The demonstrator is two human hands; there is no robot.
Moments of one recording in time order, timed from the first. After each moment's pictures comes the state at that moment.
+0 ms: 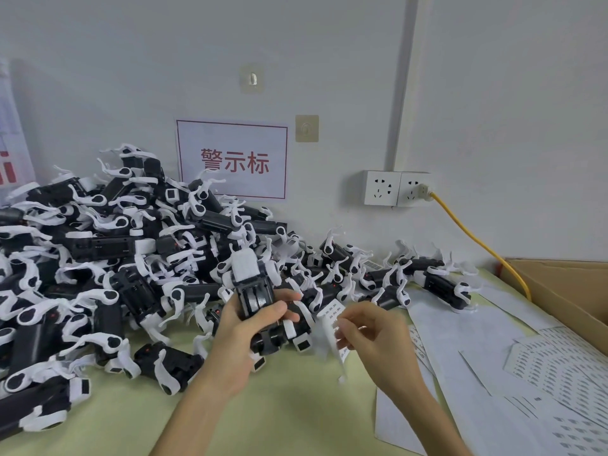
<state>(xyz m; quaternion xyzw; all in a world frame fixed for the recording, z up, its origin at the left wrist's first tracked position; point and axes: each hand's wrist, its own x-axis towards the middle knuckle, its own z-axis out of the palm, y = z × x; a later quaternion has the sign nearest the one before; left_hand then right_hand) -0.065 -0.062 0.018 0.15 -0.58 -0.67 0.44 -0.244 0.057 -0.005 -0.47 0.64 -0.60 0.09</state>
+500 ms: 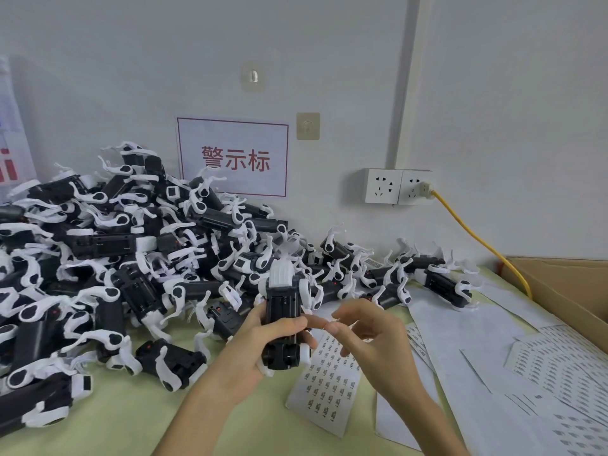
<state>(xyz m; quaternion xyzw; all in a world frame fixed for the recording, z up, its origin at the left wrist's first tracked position) -0.065 -0.055 0.018 0.18 -0.59 -0.74 0.26 -0.231 0.066 0.005 -0.52 0.59 -0.61 0.07</state>
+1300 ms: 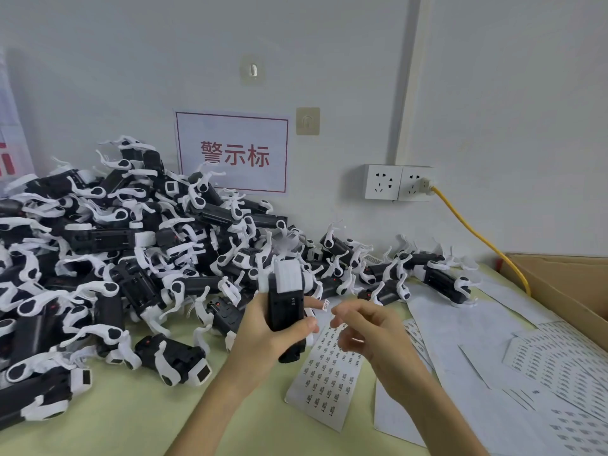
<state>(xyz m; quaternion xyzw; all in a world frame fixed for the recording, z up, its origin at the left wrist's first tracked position) -0.075 -0.043 0.014 0.16 -0.68 -0.60 0.39 -0.239 0.063 0.008 -0.39 0.54 -0.66 0.34</state>
